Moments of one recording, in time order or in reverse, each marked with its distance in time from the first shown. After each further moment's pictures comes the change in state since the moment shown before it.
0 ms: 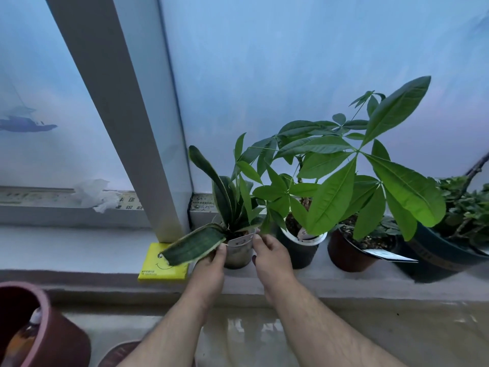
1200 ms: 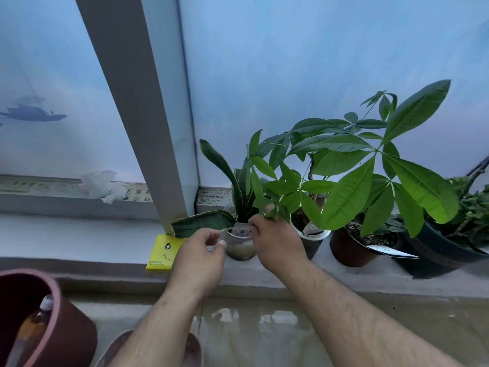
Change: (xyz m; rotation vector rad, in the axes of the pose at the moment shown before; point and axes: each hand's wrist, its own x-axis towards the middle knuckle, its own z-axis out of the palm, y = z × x) left_hand -0.061 0.072 -0.032 0.484 0.148 0.249; right_hand -0.021 -0.055 0.001 -1.383 -0.019 -0.681
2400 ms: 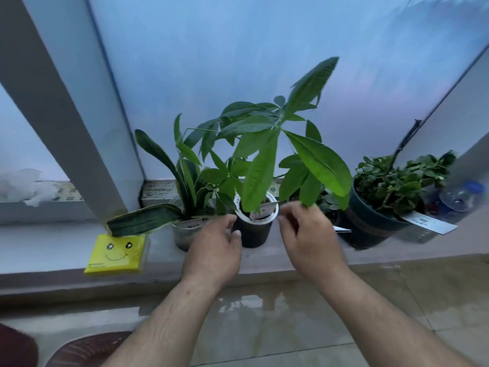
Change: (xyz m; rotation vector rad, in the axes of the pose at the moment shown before) left_hand -0.022 0.052 0.091 0.109 -0.130 0.298; right_hand -0.083 0.104 -0.066 0.185 0.365 0.135
